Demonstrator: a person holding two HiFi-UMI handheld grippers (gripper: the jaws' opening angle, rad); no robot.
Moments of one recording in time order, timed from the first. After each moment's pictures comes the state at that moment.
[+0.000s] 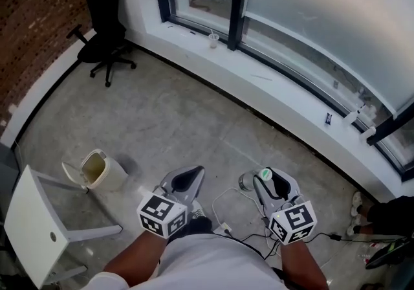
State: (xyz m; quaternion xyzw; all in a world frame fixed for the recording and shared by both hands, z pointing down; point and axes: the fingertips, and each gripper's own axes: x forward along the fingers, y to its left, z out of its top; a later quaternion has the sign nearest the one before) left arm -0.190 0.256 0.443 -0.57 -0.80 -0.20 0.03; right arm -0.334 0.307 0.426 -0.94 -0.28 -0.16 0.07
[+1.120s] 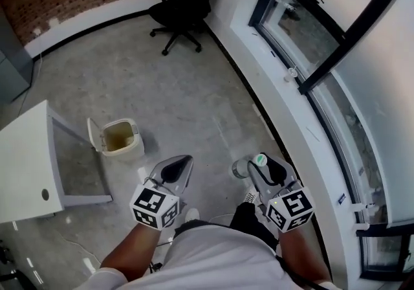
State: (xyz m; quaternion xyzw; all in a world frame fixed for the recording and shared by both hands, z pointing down) left arm 0.068 0.216 0.448 -0.76 -0.61 -0.19 -0.06; right arm -0.029 0.339 0.394 -0.98 -0.03 -0.21 -0.02
